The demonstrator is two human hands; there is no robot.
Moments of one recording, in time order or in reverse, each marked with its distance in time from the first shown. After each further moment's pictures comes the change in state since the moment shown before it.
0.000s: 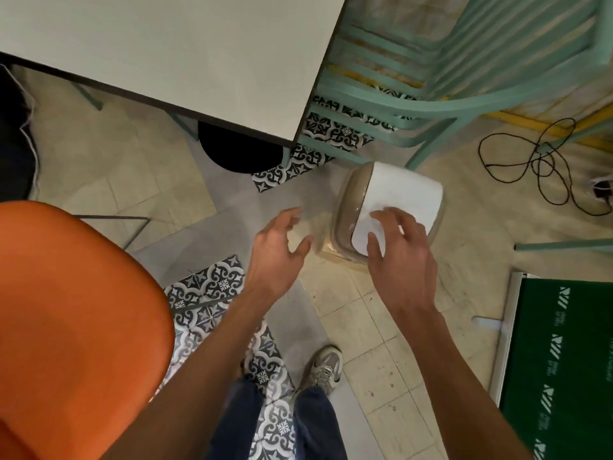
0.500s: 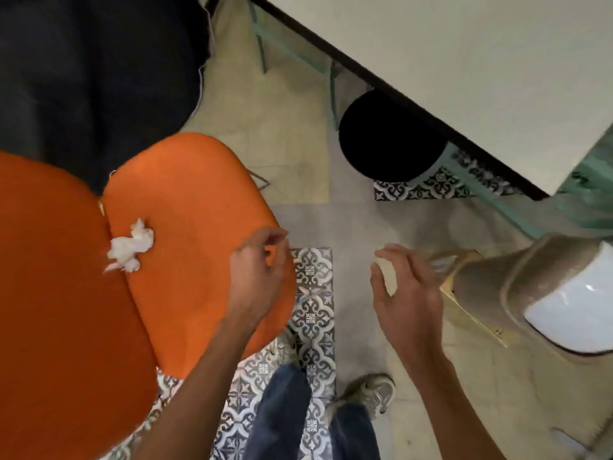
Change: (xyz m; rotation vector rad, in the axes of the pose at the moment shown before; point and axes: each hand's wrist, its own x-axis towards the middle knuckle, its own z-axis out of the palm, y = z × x) left_hand -0.110 -0.174 -0.234 0.019 0.519 -0.278; right_hand -0.058 -0.244 0.090 0.271 -0.160 -0.365
